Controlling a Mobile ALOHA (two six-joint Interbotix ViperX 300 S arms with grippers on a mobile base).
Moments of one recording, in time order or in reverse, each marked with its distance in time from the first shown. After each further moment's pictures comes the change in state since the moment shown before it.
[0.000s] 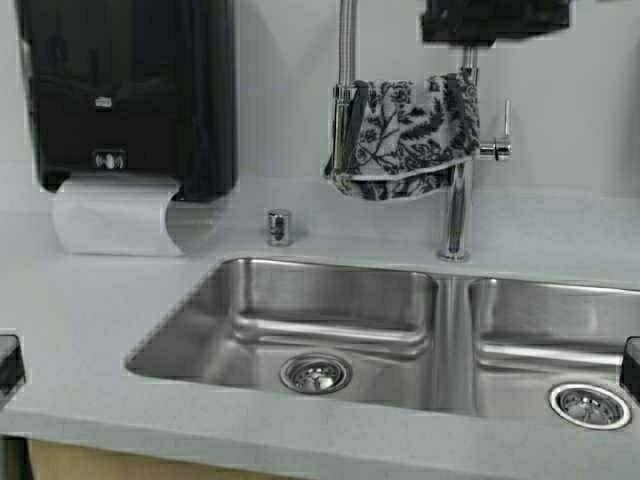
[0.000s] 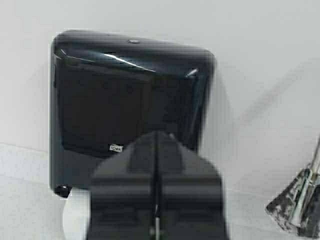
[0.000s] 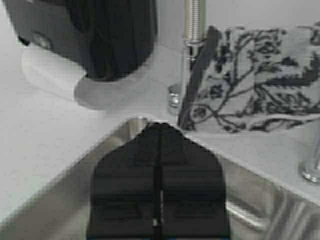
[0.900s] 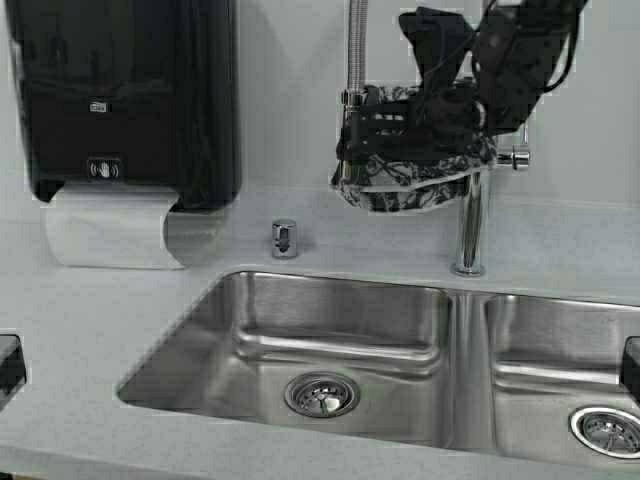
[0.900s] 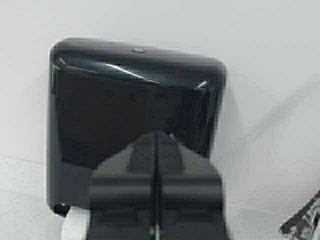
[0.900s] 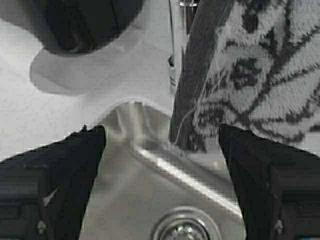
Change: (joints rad) left arm 0.000 -0.028 0.002 -0.002 0.014 0.000; right arm 0.009 0.592 -0.316 0.017 -0.178 0.048
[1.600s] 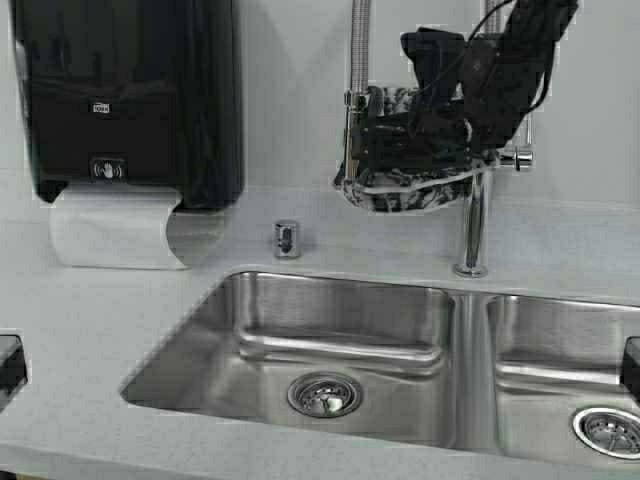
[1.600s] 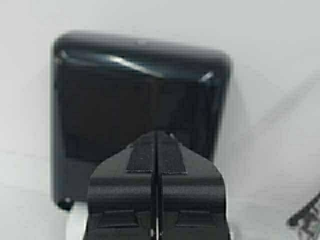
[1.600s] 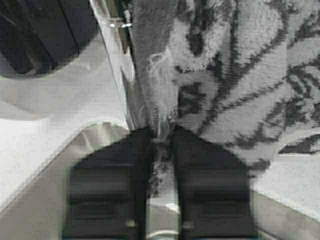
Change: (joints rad) left arm 0.000 0.000 0.005 0.000 0.012 0.015; right arm -0.044 0.114 -0.127 0.029 -0.002 -0.006
